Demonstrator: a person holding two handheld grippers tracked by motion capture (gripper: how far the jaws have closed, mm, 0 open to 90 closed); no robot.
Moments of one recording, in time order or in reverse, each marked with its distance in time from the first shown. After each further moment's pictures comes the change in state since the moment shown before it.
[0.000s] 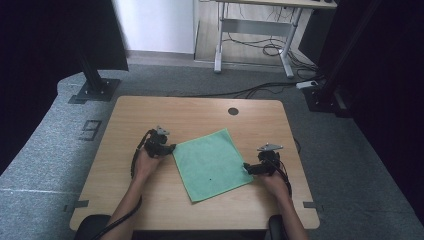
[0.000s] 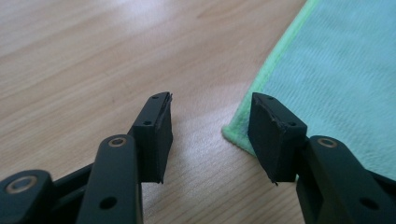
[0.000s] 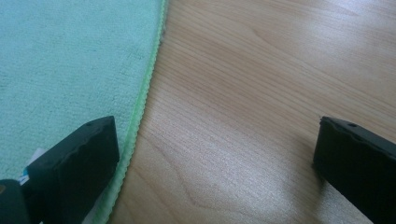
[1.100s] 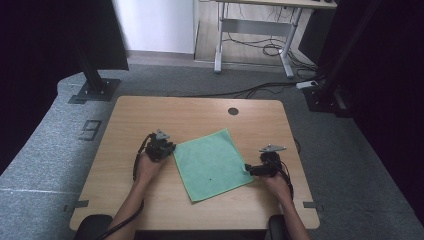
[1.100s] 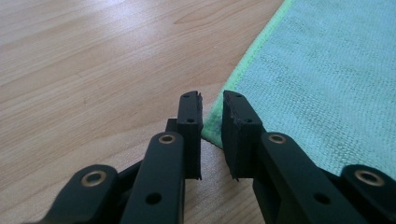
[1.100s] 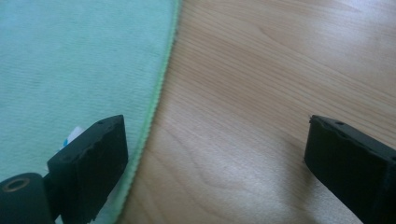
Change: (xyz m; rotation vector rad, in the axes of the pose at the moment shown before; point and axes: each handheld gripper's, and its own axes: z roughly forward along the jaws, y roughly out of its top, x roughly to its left) left arm -0.007 -0.010 -0.001 -0.072 -0.050 -0.005; right arm 0.002 -0.002 -0.013 -0.007 0.040 0.017
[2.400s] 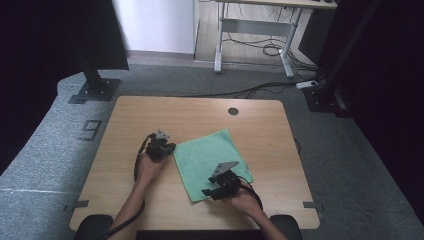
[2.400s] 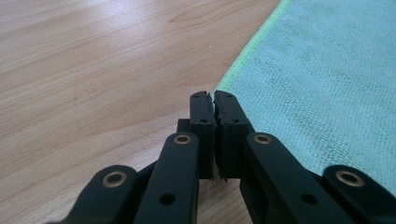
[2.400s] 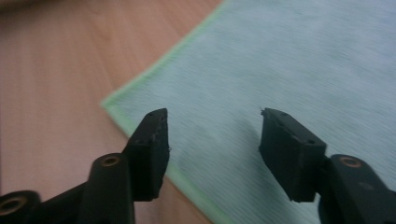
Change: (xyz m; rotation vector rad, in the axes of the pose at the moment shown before) left arm 0.000 0.000 0.000 0.001 -0.024 -0.035; right arm 0.162 0.019 0.007 0.075 0.444 -0.342
